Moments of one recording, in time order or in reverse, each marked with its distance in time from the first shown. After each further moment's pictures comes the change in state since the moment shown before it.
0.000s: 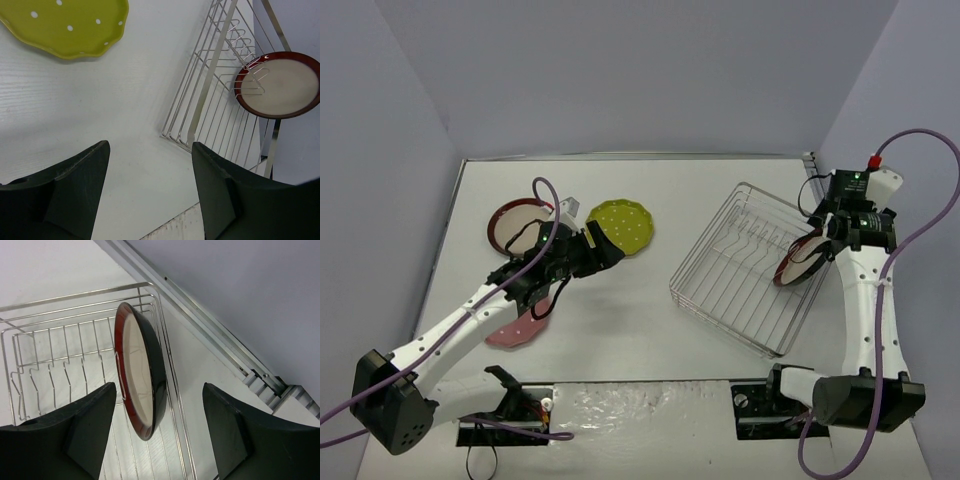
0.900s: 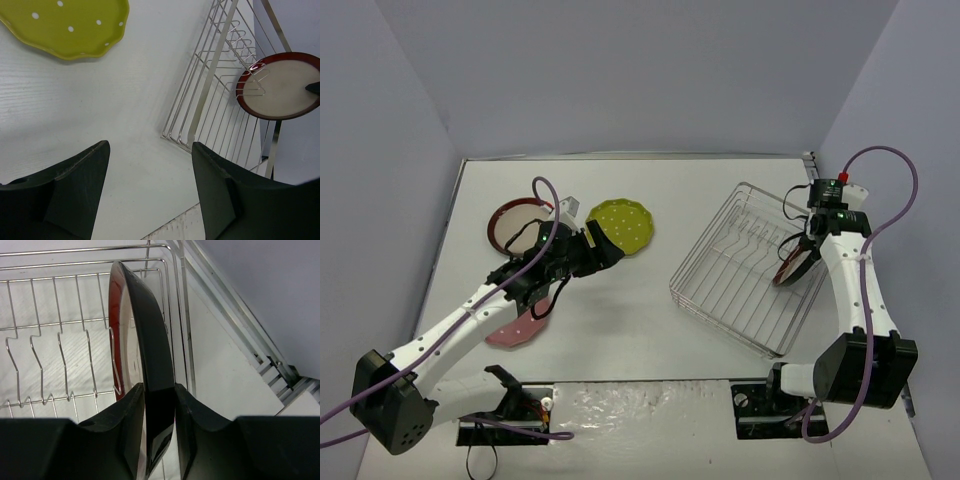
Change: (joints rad) left arm 0.000 -0.002 0.000 -0.001 -0.003 0.005; right arm 0.004 0.106 -0.159 0.081 -0.073 -0.029
